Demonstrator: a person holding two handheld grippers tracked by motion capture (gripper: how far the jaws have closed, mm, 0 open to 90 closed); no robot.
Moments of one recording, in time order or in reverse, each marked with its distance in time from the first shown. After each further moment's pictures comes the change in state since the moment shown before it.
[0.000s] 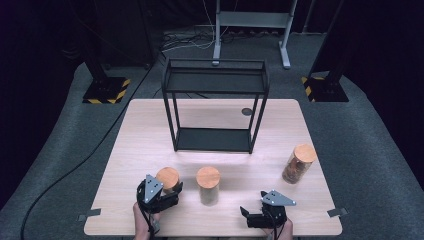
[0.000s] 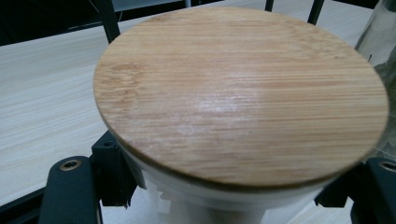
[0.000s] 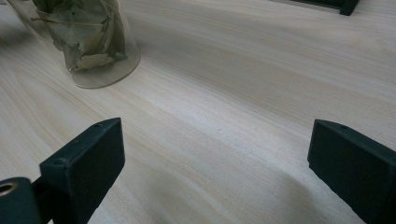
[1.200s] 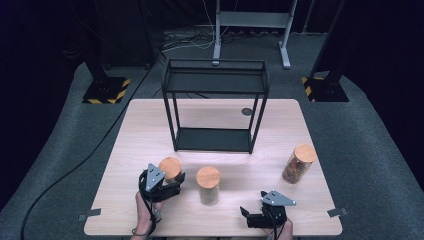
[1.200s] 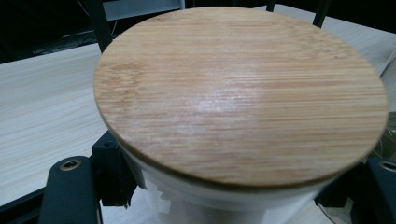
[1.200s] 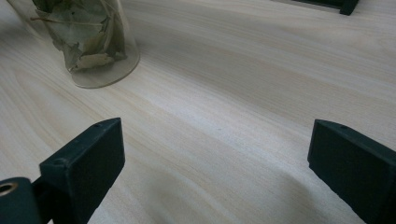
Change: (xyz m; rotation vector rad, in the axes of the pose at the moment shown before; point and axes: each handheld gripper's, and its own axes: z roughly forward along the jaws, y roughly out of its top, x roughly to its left) left arm 0.009 0.024 0.016 -0.023 -0.030 0.001; right arm 0.000 0.000 0.000 0.003 0.001 0.001
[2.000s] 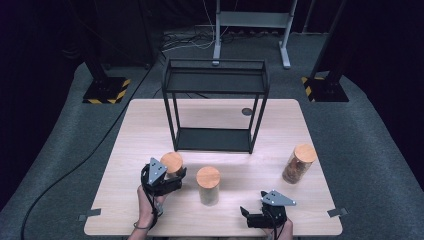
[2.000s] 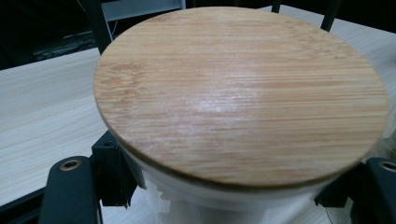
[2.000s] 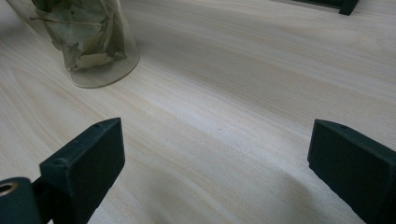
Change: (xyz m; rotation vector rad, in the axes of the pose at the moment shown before) left arm 0.005 0.010 0.012 0.004 0.002 0.005; right arm 0.000 0.000 0.000 0.000 -0.002 -0.001
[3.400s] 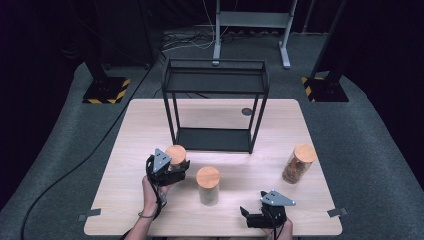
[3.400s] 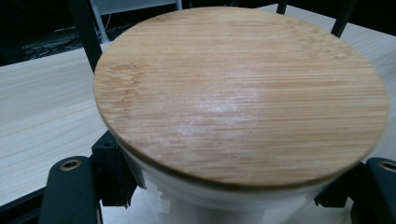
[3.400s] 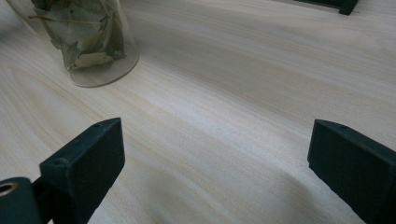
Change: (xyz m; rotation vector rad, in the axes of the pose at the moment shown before) left arm 0.008 0.012 0.027 0.021 -0.024 -0.021; right arm 0.000 0.000 0.000 0.002 -0.004 -0.004
